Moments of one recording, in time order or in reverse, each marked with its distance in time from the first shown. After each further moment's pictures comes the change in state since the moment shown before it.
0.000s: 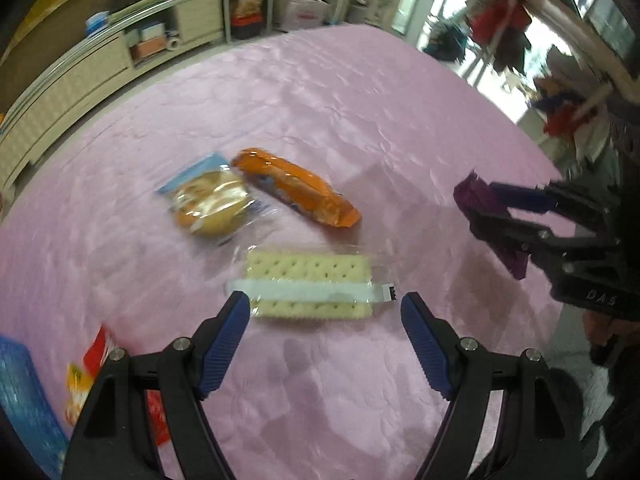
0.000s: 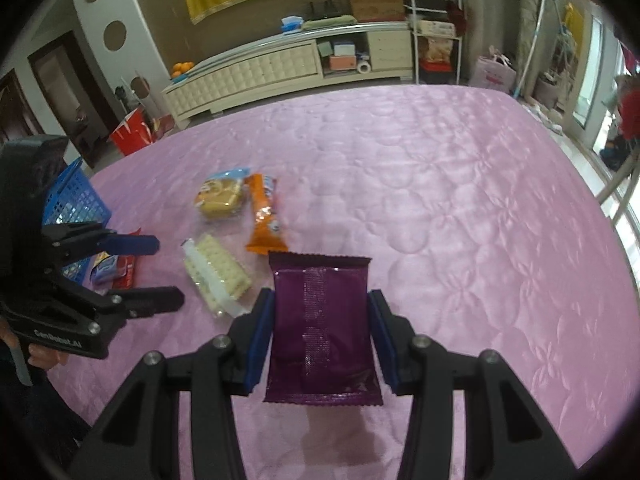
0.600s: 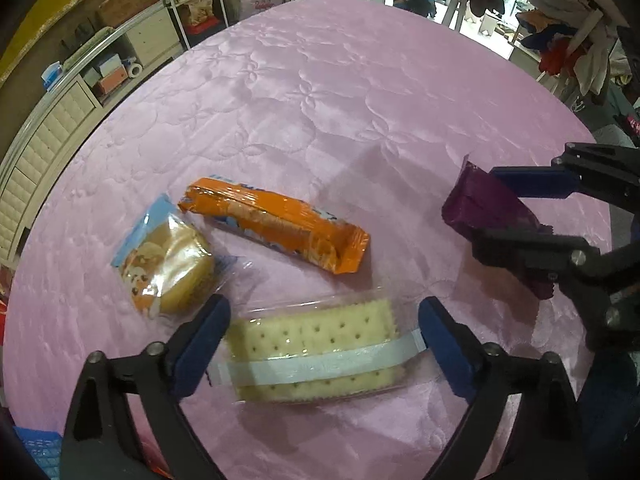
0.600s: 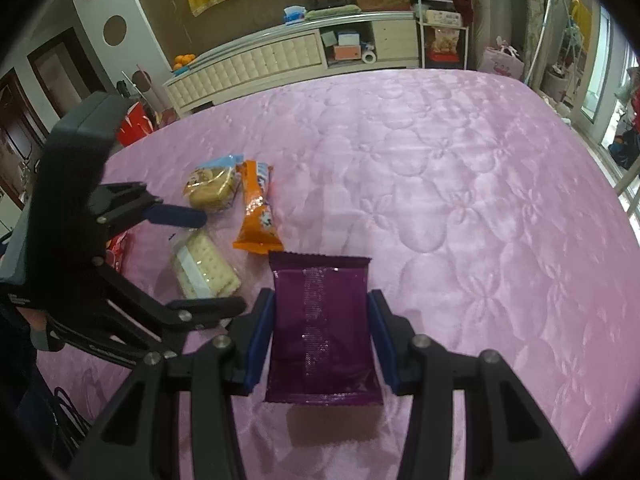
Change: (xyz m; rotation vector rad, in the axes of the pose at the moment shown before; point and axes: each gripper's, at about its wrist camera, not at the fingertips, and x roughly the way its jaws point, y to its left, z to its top) left arm 0.051 -0.020 0.027 0.206 0.071 0.059; right arm 0.024 -0.001 0.003 -0.010 0.026 0.026
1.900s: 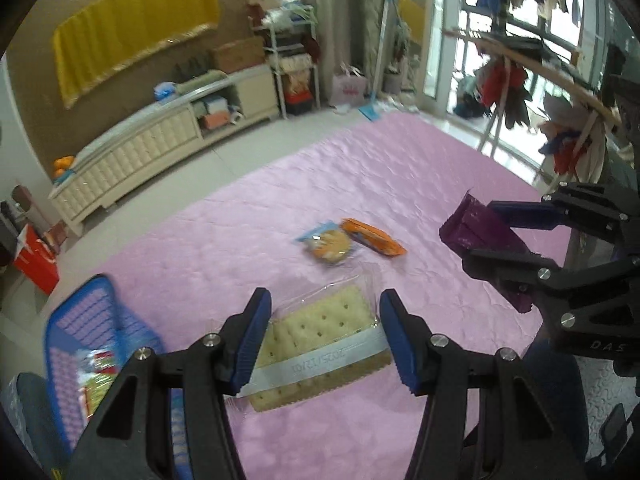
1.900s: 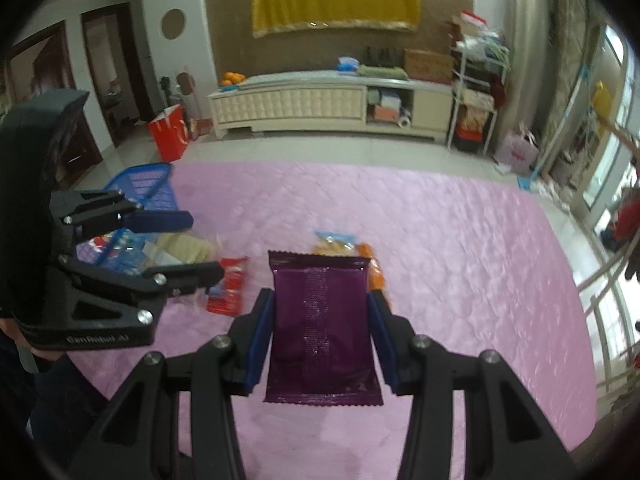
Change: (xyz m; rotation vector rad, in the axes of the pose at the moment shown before) left arm -0.240 0.025 -0.123 -0.226 -0.331 0.192; right arm -0.124 0.161 0.024 -0.229 -0.159 -0.035
